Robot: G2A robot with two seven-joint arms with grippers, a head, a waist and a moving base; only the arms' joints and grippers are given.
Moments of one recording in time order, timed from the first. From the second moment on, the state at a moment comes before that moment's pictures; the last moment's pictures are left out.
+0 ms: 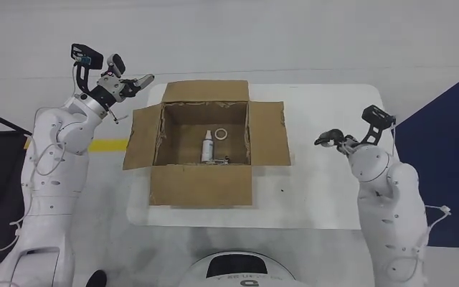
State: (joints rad) left arm 1.05 -1.04 -1.48 -1.35 0.90 -0.61 -0.21; right arm -1.49 -1.25 1.63 -1.97 -1.20 0.67 1.16
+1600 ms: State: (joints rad) left arm 1.05 -1.04 -1.48 -1.35 0.90 -0.61 -0.21; right arm -1.29 -1.43 1.34 -2.06 -1.09 0.26 0.96
